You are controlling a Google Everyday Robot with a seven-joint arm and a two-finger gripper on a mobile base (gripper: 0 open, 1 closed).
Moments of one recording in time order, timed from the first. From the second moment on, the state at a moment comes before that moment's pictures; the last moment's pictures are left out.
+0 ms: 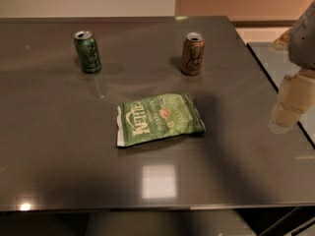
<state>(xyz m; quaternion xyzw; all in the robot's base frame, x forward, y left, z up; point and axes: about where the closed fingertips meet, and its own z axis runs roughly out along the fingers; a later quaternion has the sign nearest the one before) 0.438 -0.217 0.976 -0.60 0.78 -0.03 0.16</state>
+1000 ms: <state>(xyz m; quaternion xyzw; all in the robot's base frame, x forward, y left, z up) 0.489 -0.172 0.980 -0.62 0.76 -0.01 0.19</state>
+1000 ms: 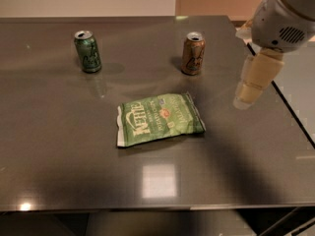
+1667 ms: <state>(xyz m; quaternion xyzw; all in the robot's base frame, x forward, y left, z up) 0.579 -0.093 0.983 -0.64 0.73 0.04 0.23</state>
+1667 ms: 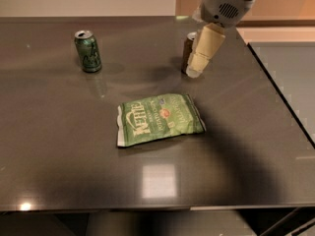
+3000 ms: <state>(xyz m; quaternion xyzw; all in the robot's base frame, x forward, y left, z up) 0.691 0.029 0.937 -0.59 0.75 0.09 0.28</state>
